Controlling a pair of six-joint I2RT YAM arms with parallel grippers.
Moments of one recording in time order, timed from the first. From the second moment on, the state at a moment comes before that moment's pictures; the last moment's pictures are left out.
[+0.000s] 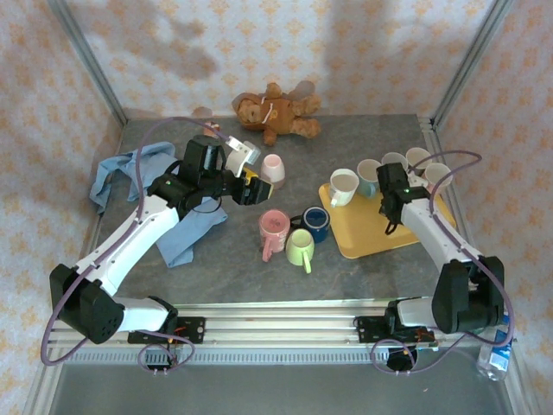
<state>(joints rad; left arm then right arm) -0.43 1.31 1.21 -0.52 0.50 -0.07 0.13 1.35 0.93 -0.77 0.50 0.65</state>
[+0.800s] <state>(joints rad) -0.43 1.36 1.18 -0.53 0.59 0.01 0.09 1.48 0.93 -0.62 0.54 0.58</state>
